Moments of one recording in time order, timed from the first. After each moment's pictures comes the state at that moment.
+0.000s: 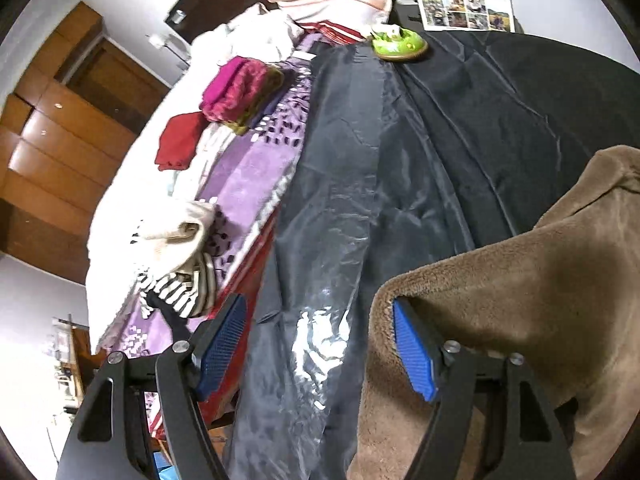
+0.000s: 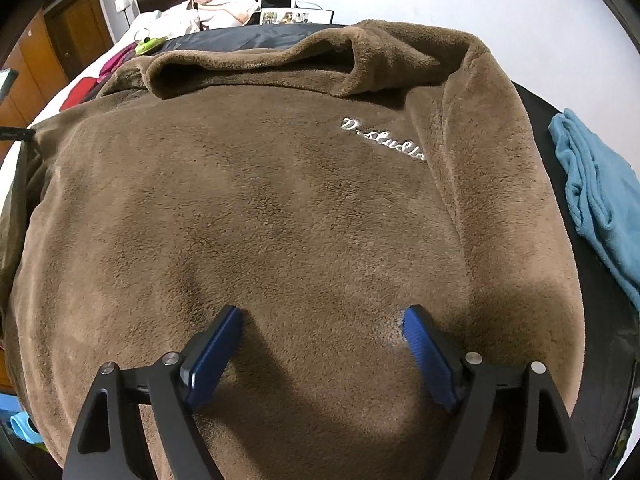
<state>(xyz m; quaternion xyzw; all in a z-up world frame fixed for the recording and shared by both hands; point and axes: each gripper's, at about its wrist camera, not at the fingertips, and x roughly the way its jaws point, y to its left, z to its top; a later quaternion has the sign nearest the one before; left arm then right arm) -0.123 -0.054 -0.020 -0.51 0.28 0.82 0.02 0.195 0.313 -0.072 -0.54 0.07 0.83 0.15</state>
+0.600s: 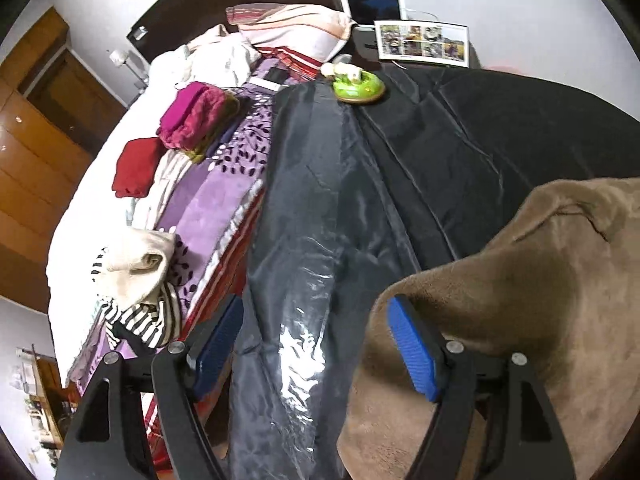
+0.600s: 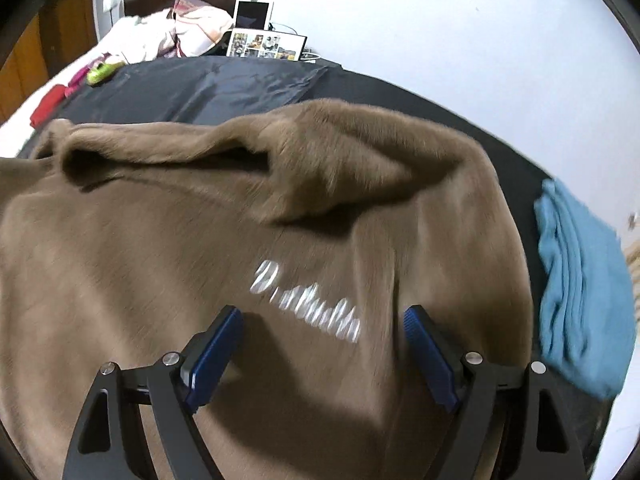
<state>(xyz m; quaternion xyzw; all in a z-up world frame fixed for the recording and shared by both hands) -0.130 -0.048 0.030 -0.49 0.25 0.83 0.10 0.092 0.374 -0.060 -0.51 0.00 0.83 0.21</state>
